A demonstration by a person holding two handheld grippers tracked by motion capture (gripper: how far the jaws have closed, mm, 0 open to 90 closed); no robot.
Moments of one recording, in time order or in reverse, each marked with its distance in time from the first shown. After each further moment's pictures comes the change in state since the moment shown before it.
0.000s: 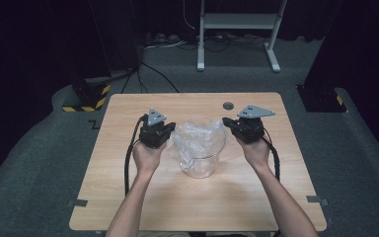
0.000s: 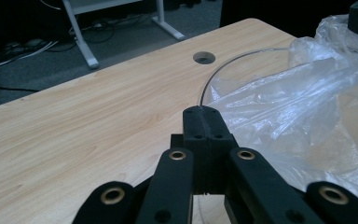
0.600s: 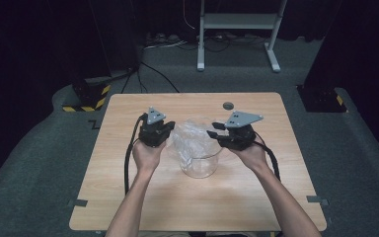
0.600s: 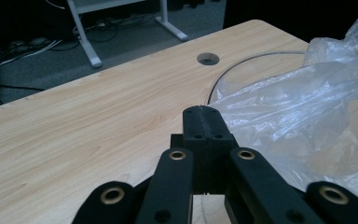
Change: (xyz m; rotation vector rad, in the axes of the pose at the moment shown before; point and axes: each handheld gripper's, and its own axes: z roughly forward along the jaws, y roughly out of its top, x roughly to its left) left arm 0.003 0.001 -0.002 -0.005 0.011 -0.007; right arm 0.035 0.011 0.000 0.040 0.181 -0.226
